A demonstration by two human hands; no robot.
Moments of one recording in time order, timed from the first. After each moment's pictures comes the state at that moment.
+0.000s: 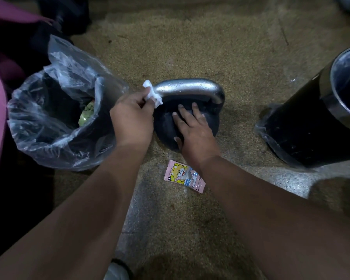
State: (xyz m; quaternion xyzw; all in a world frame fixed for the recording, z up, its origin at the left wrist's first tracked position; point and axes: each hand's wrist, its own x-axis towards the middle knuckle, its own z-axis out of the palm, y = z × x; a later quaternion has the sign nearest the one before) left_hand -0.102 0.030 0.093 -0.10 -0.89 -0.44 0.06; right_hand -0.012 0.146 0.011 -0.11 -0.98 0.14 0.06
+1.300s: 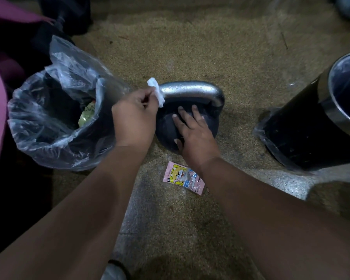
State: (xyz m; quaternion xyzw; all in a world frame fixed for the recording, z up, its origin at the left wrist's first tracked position) left_hand -0.102 0.033 0.099 -0.13 -0.88 -0.45 0.06; right_hand -0.011 0.148 0.014 -0.10 -0.98 0.15 0.05
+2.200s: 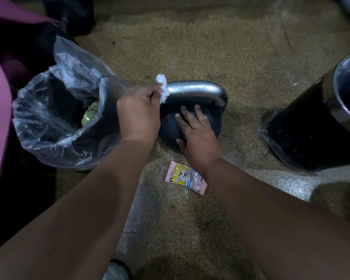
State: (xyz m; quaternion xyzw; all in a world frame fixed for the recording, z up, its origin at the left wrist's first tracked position) left_hand -0.107 0.038 0.101 -0.18 -0.88 -0.42 0.12; right_hand -0.010 0.146 0.016 -0.11 -0.98 0.14 0.05
